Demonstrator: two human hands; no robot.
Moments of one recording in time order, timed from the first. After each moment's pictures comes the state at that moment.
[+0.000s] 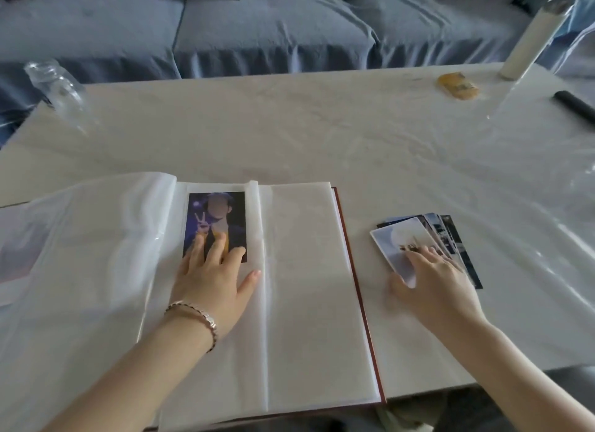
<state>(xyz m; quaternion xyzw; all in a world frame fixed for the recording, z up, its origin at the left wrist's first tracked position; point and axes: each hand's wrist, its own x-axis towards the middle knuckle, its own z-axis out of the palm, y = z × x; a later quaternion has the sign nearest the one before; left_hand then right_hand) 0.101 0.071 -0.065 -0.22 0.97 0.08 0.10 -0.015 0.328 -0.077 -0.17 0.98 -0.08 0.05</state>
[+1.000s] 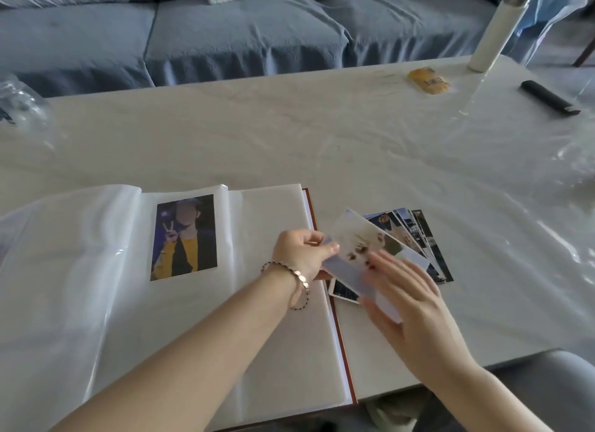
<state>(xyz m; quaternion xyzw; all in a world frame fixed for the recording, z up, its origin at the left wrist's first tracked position) 0.008 0.180 -0.058 -0.29 0.68 0.67 0.05 0.017 0.354 -0.089 -0.36 0.88 -0.27 -0.13</state>
